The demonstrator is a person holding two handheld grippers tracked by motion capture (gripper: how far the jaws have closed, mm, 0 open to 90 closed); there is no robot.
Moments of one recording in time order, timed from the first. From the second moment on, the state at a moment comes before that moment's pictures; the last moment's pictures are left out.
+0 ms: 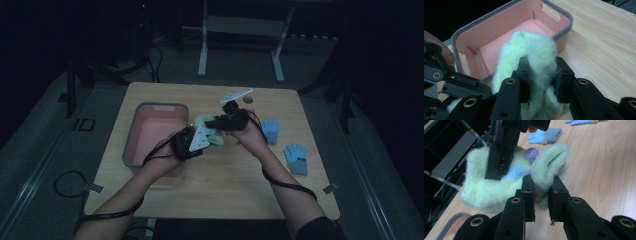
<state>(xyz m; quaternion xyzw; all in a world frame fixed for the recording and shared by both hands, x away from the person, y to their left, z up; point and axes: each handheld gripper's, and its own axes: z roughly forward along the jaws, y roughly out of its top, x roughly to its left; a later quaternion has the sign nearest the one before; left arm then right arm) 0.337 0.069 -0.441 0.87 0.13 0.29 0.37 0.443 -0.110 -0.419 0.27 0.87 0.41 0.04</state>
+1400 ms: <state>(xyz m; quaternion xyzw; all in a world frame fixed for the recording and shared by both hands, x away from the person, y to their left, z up) 0.360 0.202 -0.490 0.92 0.15 0.22 0.30 0.461 0.035 -0.480 0.27 0.88 0.39 -0.01</state>
